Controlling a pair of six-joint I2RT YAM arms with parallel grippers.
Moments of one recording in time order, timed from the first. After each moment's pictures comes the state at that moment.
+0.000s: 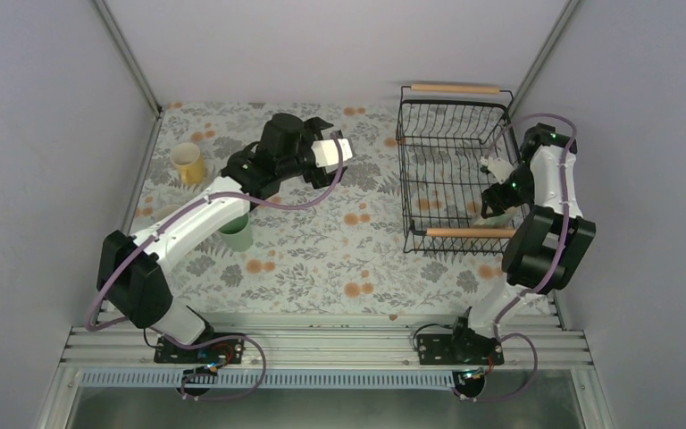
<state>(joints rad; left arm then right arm) -0.64 1.53 1.35 -0.22 0.14 0.75 -0.34 1.75 1.54 -1.31 -0.04 -0.83</state>
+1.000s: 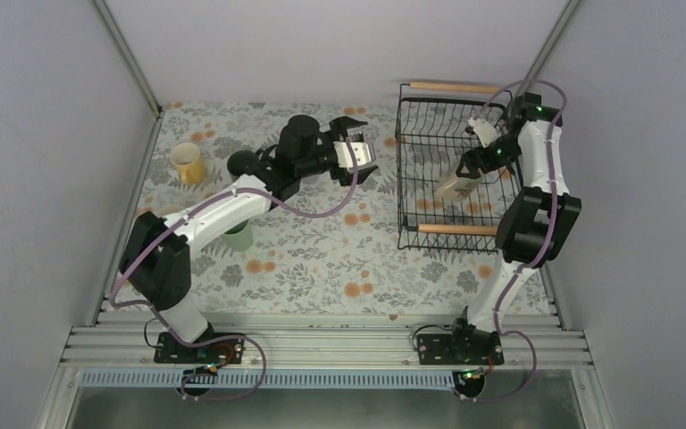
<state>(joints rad) -0.68 1.65 1.34 0.05 0.32 0.75 -0.26 1.98 1.89 -1.29 -0.33 -0.75</state>
